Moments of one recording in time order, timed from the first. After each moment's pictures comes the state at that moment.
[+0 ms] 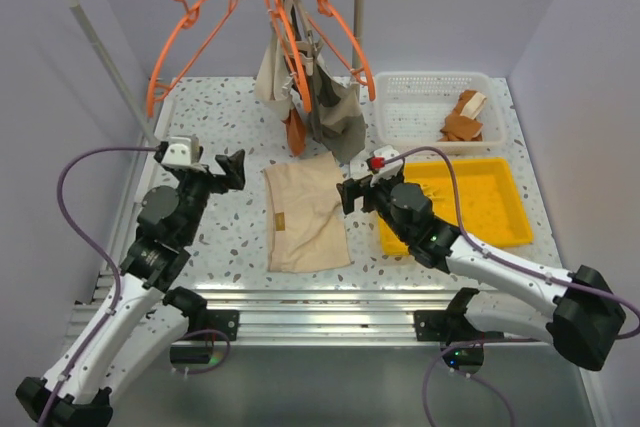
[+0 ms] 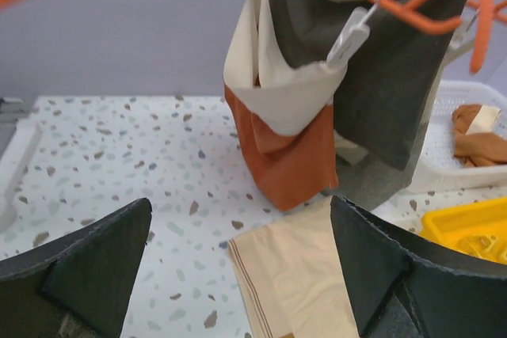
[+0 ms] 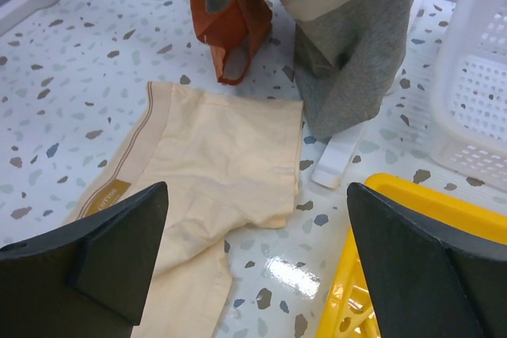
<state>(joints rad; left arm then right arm) -0.44 0.60 0.60 0.05 -0.27 -0.17 0.84 1.09 0.60 0.31 0.35 0.11</state>
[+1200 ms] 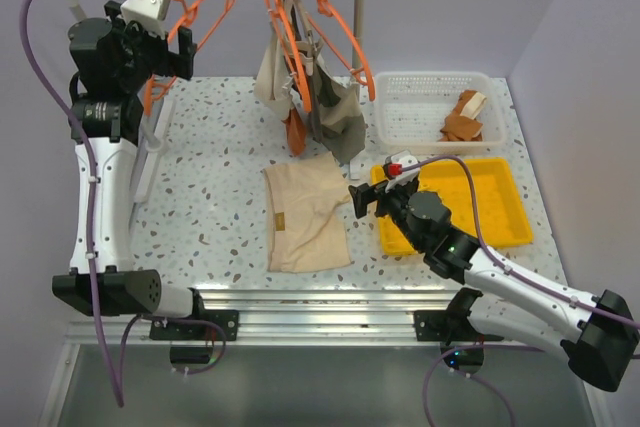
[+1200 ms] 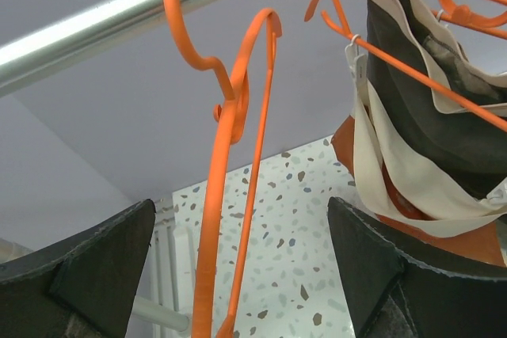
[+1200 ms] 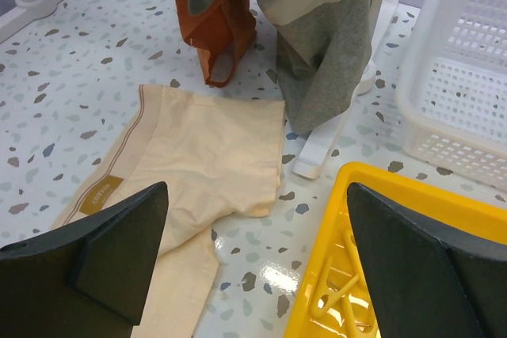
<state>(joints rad) 0.07 1.40 1.78 -0.44 0.28 0.24 0.84 0.90 0.55 0.23 0.38 0.09</state>
